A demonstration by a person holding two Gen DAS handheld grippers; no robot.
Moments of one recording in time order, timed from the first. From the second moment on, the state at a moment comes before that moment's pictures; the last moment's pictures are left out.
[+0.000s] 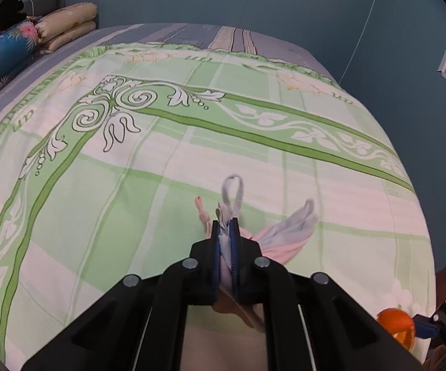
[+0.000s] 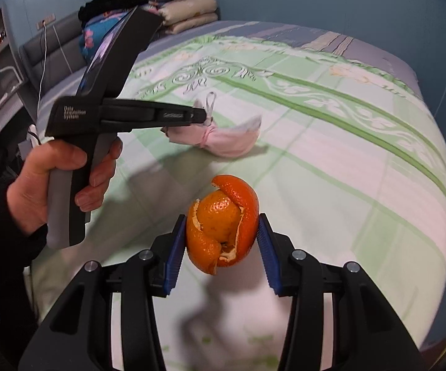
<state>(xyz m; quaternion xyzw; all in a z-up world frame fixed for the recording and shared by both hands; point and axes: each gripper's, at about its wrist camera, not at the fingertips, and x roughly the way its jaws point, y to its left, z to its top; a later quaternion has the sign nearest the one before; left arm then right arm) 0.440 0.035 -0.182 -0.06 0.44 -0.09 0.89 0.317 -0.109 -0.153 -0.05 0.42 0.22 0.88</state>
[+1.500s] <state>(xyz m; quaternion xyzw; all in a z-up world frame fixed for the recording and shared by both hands) 0.160 -0.103 0.023 0.00 0.26 -0.29 0.92 0.094 -0.304 -0.006 0.09 0.20 0.04 0.97</state>
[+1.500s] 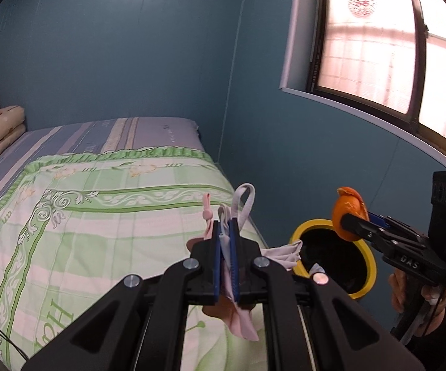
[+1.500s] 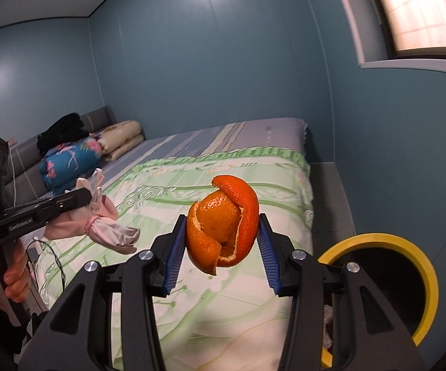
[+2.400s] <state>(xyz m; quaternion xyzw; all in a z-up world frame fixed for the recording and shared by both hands) 0.164 -0.309 -0.021 0.08 0.31 -0.42 0.85 0.068 -0.458 -0.055 0.17 0.22 -0.15 0.95</state>
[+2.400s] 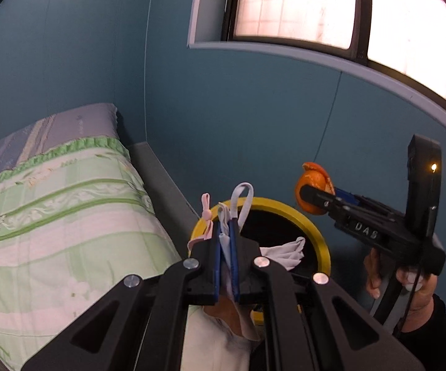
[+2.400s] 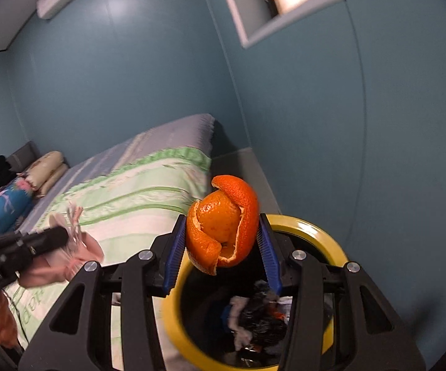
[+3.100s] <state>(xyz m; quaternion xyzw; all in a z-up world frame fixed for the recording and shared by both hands) 0.202 -0.353 -0.097 0.04 0.39 -0.42 0.82 0.095 -0.507 -0.093 0.22 0.28 -0.20 0.92</state>
